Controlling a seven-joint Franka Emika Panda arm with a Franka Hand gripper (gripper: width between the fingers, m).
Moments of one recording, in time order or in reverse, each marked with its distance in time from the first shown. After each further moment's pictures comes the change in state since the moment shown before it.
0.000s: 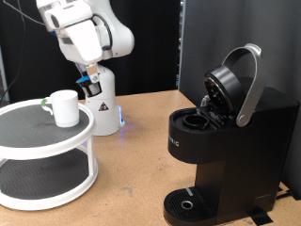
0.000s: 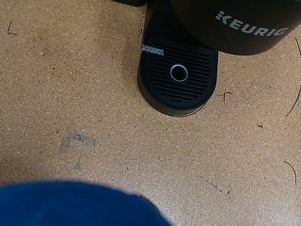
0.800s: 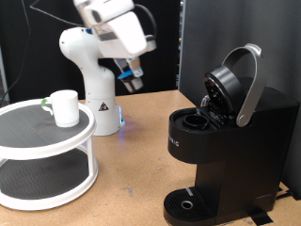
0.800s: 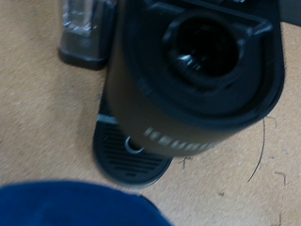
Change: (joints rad) arm 0.089 0.036 0.093 0.033 0.152 0.061 0.106
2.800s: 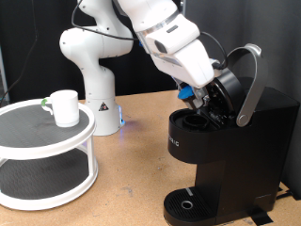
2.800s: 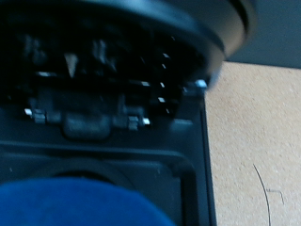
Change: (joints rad) arm 0.065 0.291 0.118 0.219 0.199 -0.011 0.133
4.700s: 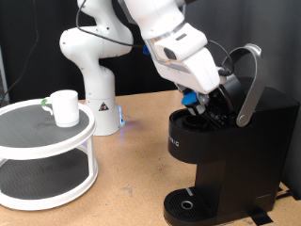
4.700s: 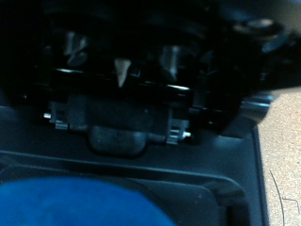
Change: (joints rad) arm 0.005 -0.015 0.046 -0.073 -0.016 0.078 -0.028
